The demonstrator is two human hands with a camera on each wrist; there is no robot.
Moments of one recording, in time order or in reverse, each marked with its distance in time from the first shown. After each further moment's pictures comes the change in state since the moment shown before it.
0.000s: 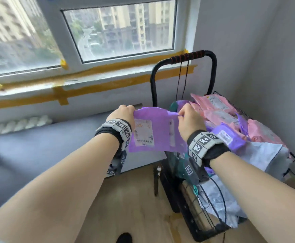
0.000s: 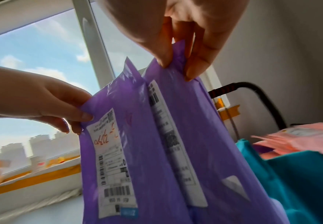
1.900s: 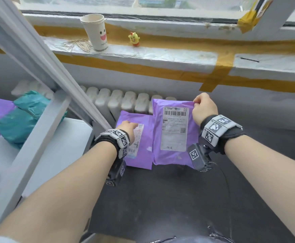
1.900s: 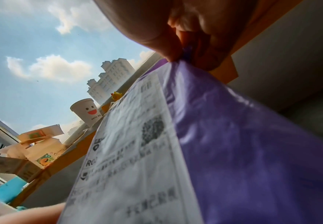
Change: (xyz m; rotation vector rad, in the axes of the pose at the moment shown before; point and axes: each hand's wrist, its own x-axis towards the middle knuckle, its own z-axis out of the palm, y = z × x) left_hand 0.069 -0.640 0.036 -0.169 -0.462 -0.475; right_hand 0.122 -0.429 0.501 0.065 -0.512 0.069
